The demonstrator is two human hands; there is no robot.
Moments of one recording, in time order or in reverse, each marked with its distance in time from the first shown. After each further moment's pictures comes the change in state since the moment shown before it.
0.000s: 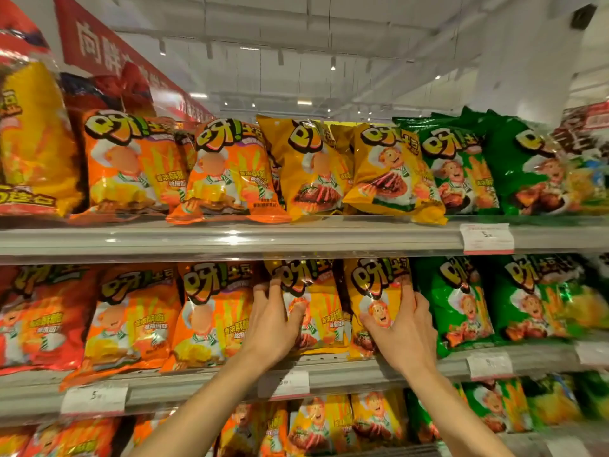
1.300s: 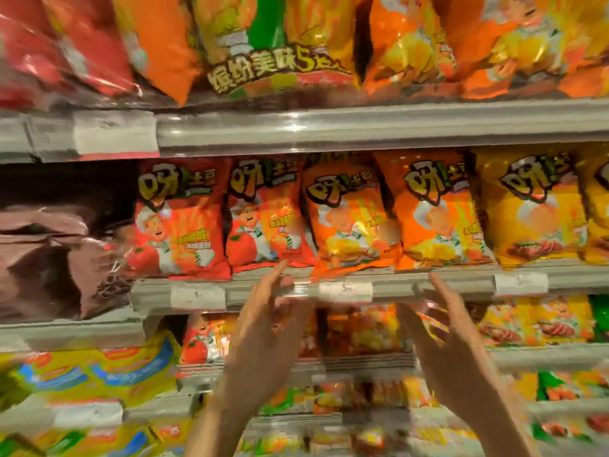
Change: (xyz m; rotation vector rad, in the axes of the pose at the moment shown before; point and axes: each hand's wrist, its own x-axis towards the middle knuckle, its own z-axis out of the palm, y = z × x) left_hand -0.159 -0.274 -0.239 -0.374 0.063 -0.093; right_hand -0.268 -0.264 0.094 0.618 -0.331 0.144
